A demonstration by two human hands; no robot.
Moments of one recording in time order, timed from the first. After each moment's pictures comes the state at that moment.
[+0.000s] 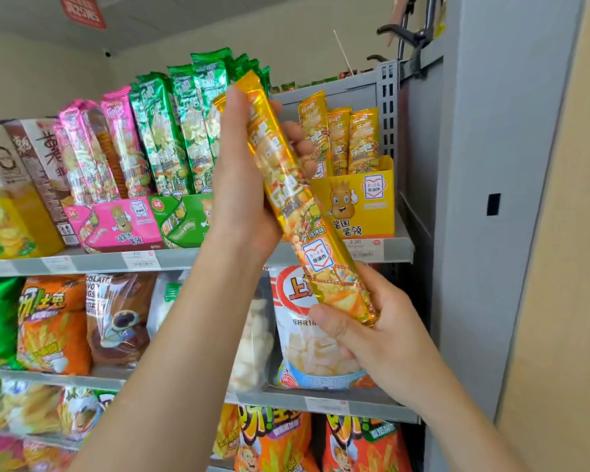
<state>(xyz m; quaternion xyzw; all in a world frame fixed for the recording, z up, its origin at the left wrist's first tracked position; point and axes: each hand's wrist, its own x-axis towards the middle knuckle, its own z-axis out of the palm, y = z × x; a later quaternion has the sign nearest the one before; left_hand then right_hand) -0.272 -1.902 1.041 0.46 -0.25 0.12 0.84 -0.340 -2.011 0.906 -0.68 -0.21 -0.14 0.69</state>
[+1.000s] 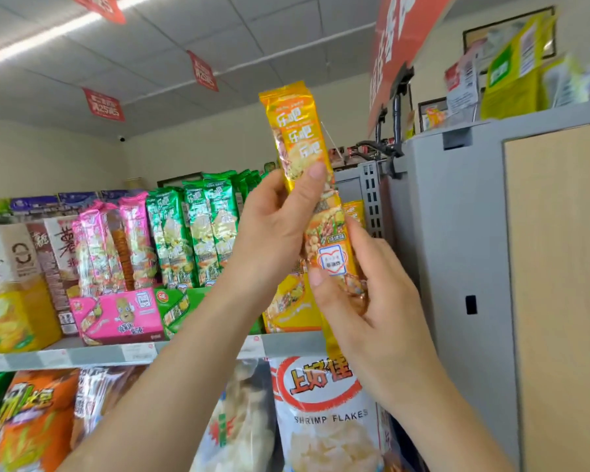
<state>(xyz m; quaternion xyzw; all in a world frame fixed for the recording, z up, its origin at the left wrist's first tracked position) -0.273 -1.912 1.085 0.62 -0.39 0.19 0.66 -0.324 -2.007 0.999 -0.71 -0.18 -0.48 0.49</state>
